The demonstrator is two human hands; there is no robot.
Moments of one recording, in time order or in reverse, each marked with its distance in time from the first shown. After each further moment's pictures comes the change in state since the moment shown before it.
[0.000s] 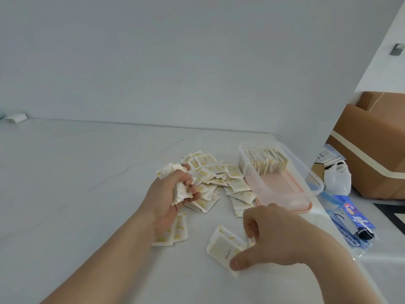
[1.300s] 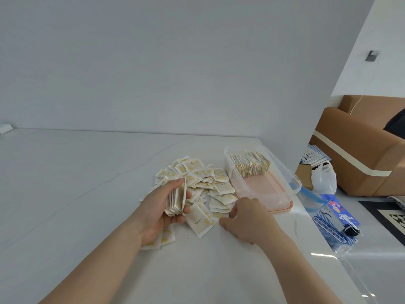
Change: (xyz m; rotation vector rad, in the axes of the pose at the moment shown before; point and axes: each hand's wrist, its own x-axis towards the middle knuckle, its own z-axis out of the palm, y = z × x) left_hand -0.008 -0.006 0.003 0.223 -0.054 -0.173; right_hand 0.044 0.010 0.030 0.178 0.229 0.262
